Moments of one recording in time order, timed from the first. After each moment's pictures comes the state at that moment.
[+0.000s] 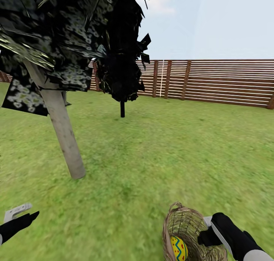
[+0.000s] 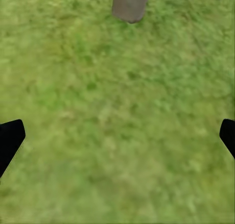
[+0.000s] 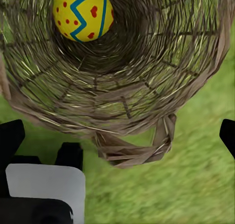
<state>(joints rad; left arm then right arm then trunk) -0.33 0.37 0.50 -0.80 0.12 0.36 -0.27 -0.50 -0.26 0.23 -0.64 -0.11 0.87 0.14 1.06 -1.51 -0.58</state>
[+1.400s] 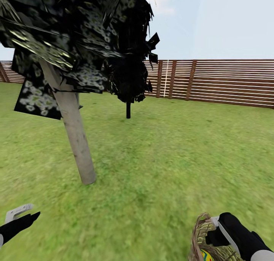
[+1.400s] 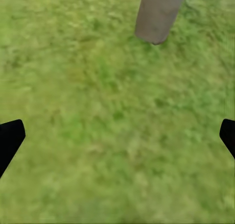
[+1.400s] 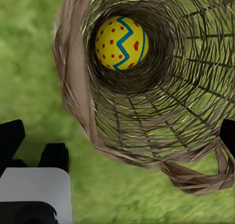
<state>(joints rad) -0.33 0.36 0.50 -0.80 0.12 0.36 -0.28 -0.50 -0.30 0.21 -0.64 -0.11 0.87 0.12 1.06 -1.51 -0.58</state>
